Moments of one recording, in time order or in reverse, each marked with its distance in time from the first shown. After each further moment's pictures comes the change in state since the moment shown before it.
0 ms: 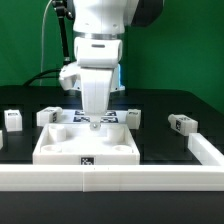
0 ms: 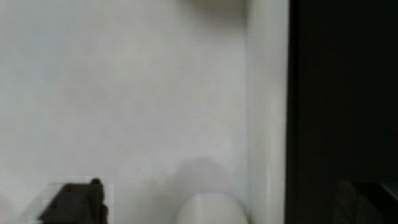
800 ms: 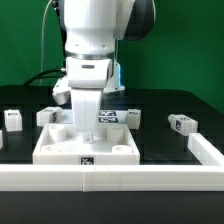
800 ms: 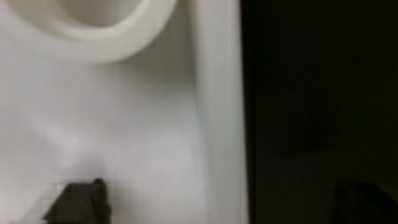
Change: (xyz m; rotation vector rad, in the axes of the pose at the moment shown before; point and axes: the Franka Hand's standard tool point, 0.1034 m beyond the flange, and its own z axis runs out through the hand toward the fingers) arm -0.010 -0.015 0.028 0.048 0.010 0.029
